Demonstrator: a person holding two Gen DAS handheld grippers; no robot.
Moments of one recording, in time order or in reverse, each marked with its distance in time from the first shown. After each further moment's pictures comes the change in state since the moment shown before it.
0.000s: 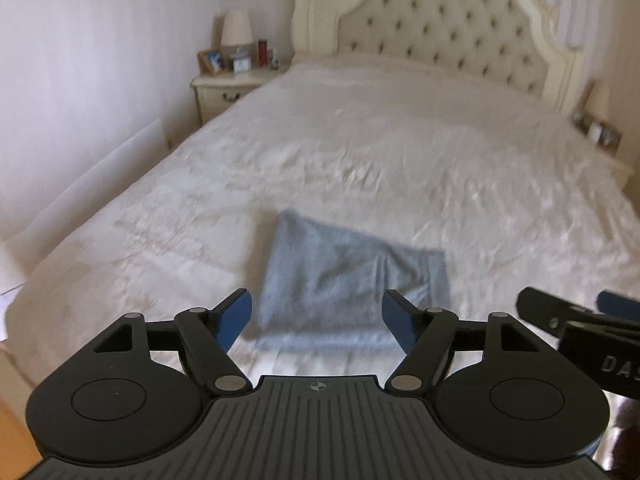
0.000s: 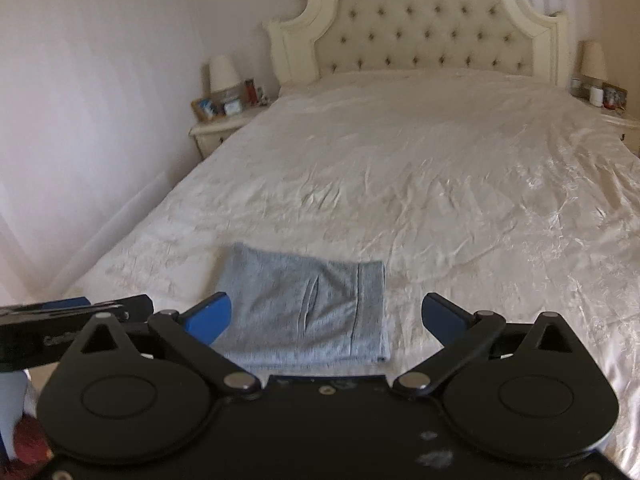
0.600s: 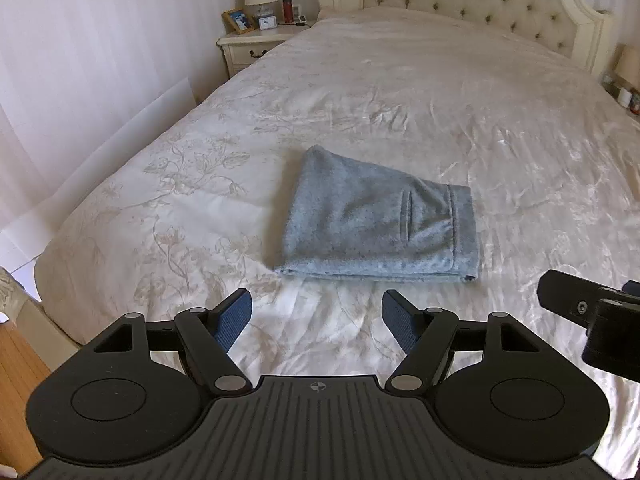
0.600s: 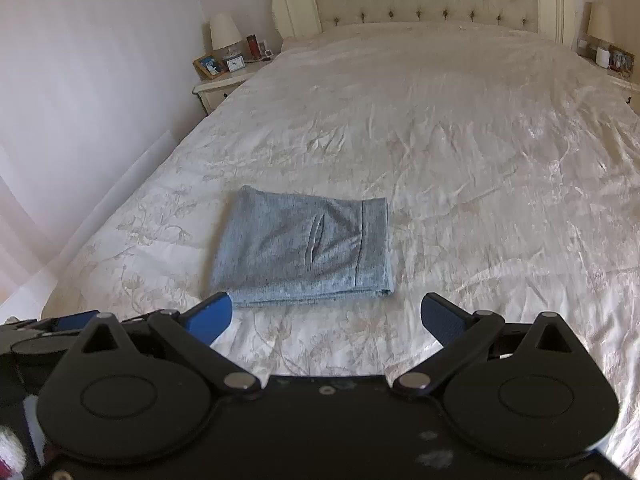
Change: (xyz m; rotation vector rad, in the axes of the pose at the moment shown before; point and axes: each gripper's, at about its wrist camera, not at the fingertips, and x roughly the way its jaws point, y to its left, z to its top) left arm -0.014 -0.012 -0.043 -0.010 0.118 0.097; right arm -0.019 -0.004 -0.028 0.025 0.144 0.028
